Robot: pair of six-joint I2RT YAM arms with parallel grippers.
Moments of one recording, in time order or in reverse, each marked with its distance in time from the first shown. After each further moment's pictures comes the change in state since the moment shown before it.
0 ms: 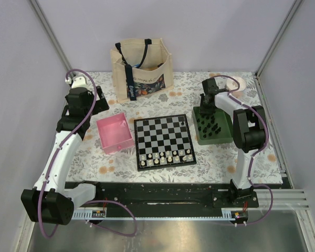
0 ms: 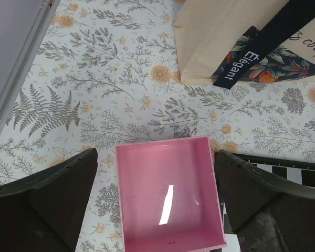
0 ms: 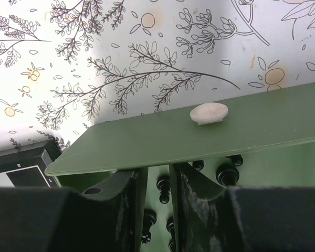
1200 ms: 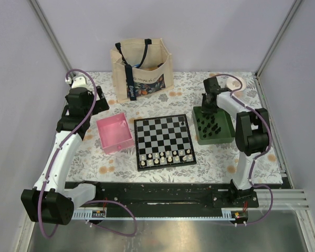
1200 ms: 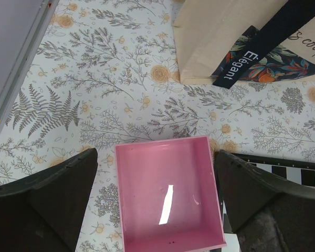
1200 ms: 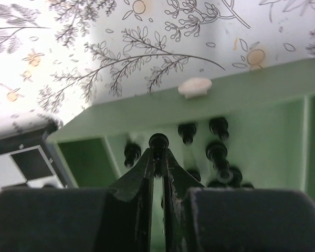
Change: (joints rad) left arm 0.000 0.000 0.000 0.000 0.002 0.000; right arm 0.000 -0.031 0.001 -0.049 0.018 0.004
